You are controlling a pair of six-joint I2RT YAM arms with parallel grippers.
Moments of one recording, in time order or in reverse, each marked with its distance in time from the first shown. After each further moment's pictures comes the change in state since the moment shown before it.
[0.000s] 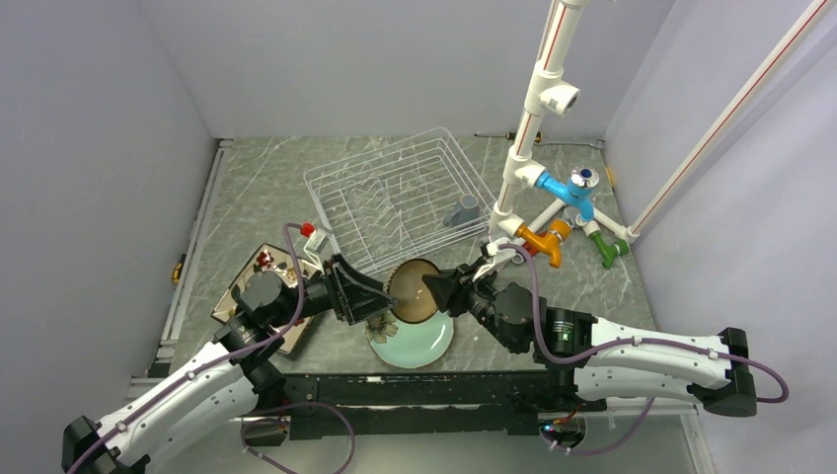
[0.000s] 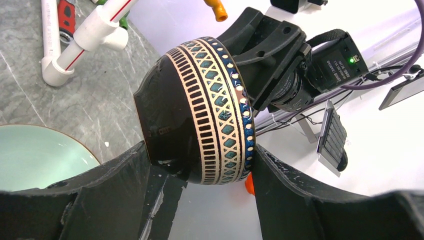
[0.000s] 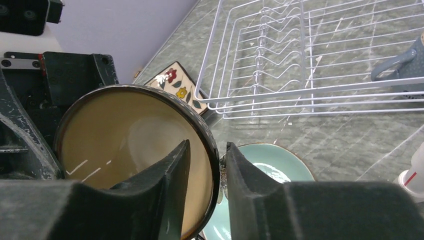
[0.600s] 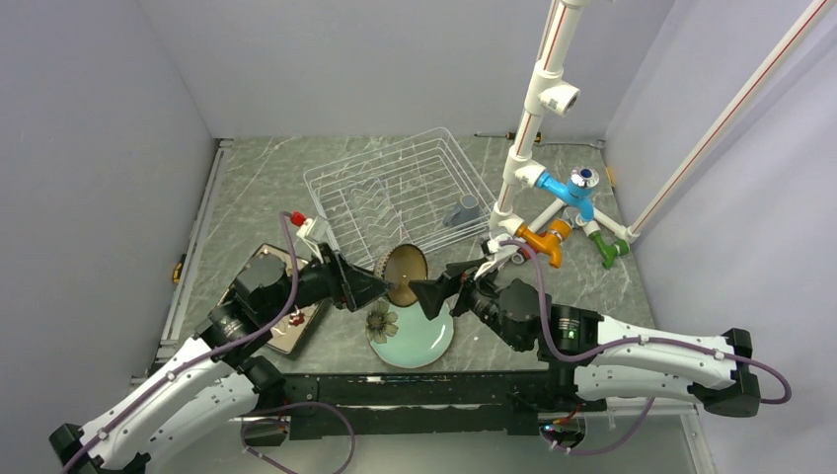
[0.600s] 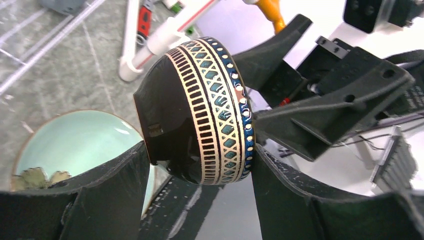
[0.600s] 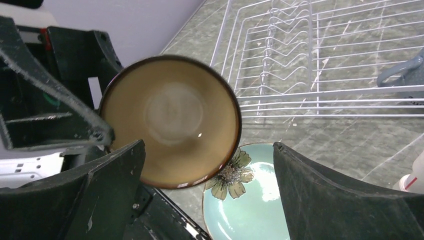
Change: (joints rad) left arm -0.004 0.007 0.187 -0.391 -0.159 0.144; right arm 0.000 0.000 0.051 -0.055 -0.034 -0.008
